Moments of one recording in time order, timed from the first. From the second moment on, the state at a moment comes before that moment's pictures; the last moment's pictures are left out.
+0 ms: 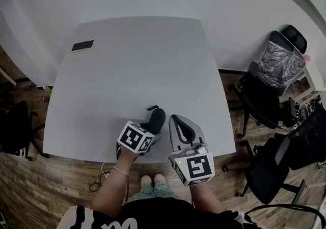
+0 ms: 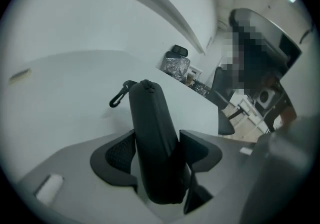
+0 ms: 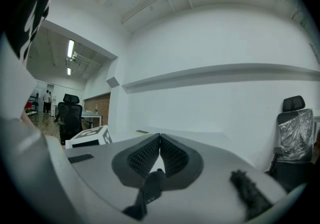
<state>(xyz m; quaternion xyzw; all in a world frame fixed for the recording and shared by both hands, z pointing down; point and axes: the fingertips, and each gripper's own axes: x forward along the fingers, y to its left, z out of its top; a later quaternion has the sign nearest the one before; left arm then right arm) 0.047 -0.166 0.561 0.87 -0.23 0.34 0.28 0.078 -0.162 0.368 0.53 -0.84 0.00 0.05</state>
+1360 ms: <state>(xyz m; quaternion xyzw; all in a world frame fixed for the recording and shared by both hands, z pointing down) -0.046 -0.082 0.321 0.96 0.06 0.23 0.12 -0.004 -0.112 0.305 0.31 -0.83 -0.41 0.20</state>
